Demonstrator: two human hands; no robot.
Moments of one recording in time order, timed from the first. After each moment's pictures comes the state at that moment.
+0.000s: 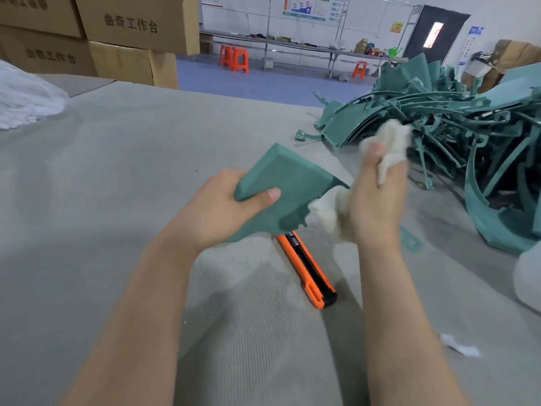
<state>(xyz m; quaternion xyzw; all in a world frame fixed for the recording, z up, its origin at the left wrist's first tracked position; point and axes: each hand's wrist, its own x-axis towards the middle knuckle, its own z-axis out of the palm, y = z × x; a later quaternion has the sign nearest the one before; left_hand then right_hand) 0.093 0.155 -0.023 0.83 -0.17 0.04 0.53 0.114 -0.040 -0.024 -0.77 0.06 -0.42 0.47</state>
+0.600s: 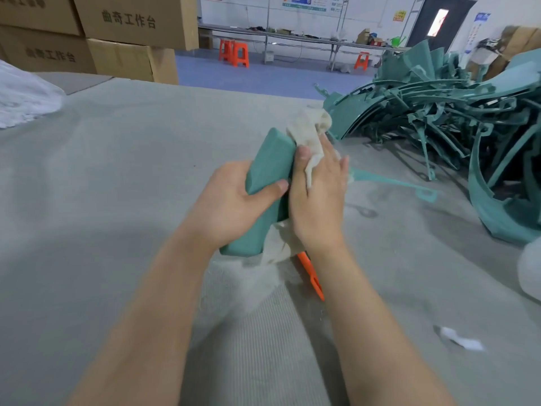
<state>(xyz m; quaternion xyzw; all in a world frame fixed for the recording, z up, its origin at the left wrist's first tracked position) 0.090 0.134 -0.020 0.83 -0.16 0.13 0.51 0.114 0.008 -0.041 -0.85 -0.05 -0.33 0.40</state>
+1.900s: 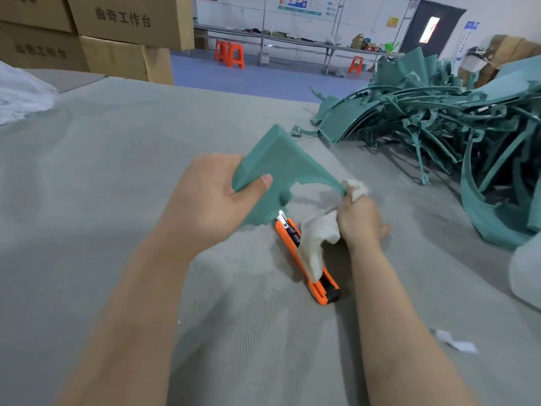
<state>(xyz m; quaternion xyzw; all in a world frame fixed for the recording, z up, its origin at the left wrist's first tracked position) 0.081 0.150 -0.009 0.87 -0.14 0.20 0.43 0.145 -0.065 -0.073 -0.90 0.24 -0.13 0.33</state>
